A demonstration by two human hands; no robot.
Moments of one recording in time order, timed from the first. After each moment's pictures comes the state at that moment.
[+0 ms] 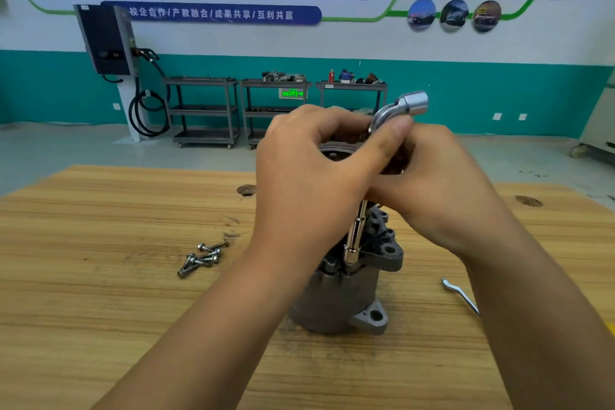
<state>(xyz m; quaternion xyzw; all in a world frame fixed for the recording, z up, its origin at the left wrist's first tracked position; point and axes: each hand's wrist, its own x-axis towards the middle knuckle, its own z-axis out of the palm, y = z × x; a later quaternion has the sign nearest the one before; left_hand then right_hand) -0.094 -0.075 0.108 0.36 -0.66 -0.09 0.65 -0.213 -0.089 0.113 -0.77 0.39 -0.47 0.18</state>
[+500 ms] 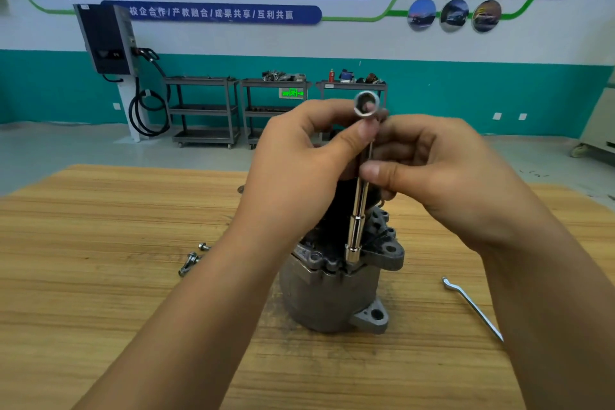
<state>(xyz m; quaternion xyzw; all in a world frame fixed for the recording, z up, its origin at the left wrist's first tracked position) -0.081 -0.082 0.114 0.33 -0.66 -0.29 0.62 -0.227 -0.095 0.114 -0.77 0.30 -0.46 0.31</state>
